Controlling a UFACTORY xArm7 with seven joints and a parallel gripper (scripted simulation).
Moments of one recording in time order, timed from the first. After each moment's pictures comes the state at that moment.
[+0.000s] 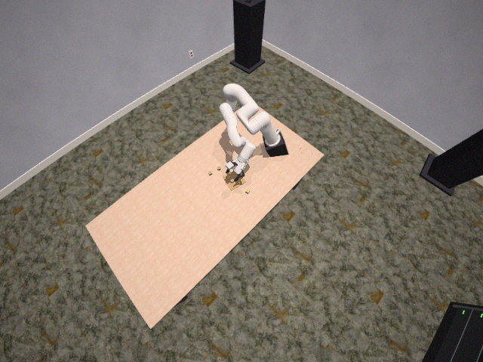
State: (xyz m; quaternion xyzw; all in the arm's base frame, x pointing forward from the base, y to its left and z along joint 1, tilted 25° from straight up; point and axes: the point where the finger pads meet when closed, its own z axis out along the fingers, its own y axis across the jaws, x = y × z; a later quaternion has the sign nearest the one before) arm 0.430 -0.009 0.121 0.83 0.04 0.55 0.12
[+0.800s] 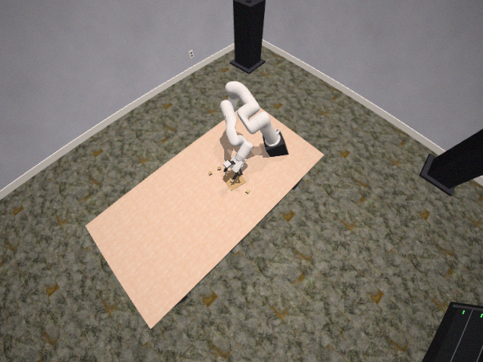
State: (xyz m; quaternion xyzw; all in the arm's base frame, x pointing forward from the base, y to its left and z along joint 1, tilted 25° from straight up) arm 0.431 -0.030 0.124 0.83 0.05 0.54 0.13
